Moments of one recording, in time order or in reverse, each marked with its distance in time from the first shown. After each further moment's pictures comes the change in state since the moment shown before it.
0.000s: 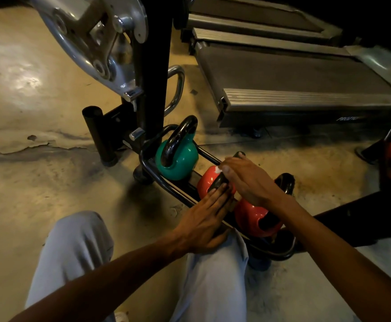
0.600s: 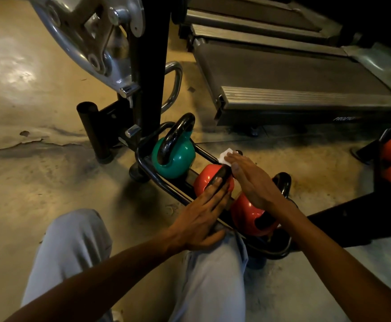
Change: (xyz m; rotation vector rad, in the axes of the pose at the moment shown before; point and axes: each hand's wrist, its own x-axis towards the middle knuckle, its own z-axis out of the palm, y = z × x) left_hand 0.003 -0.002 -0.007 -0.109 0.039 -0.007; right_hand -0.010 0.028 0.013 0.092 0.070 0.119
